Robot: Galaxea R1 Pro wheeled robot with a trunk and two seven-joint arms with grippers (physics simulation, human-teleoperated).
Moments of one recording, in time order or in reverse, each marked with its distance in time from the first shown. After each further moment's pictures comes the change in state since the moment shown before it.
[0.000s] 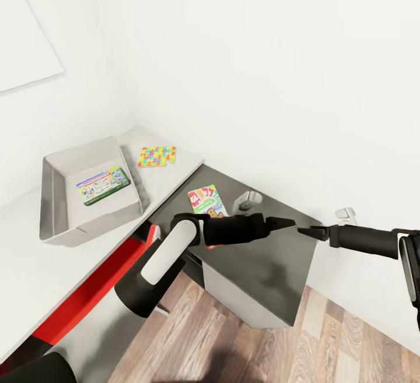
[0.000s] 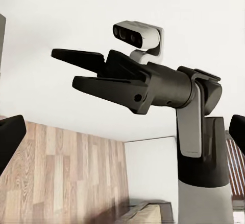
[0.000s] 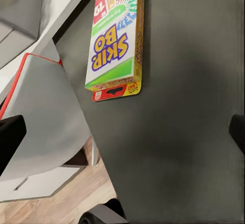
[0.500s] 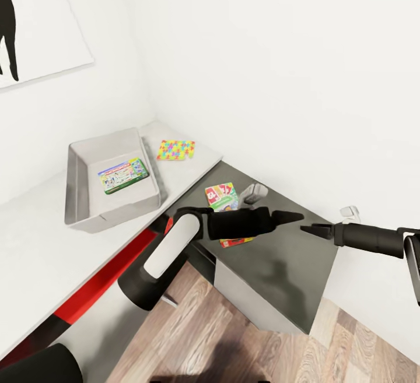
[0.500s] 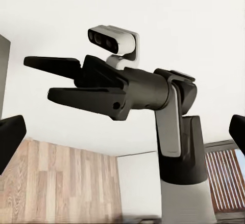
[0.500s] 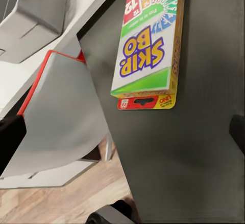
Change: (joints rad) left arm -0.038 -0.017 -0.008 0.007 0.002 0.002 -0.056; right arm 0.001 -0.029 0.003 0.001 -0.072 -0.001 0.004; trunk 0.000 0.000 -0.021
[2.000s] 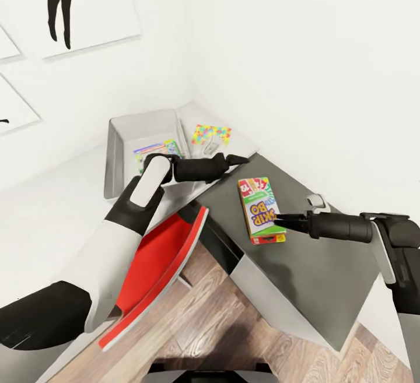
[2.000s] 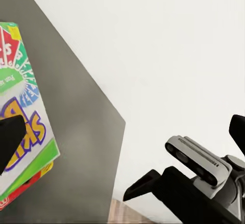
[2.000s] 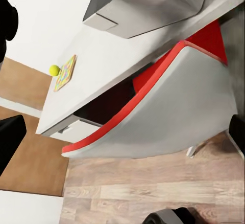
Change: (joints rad) left arm -0.308 0.017 0.344 0.330 -0.213 0.164 -0.058; right arm -0.089 0.028 0.218 0.021 -0.236 0.002 0.047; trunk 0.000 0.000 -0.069
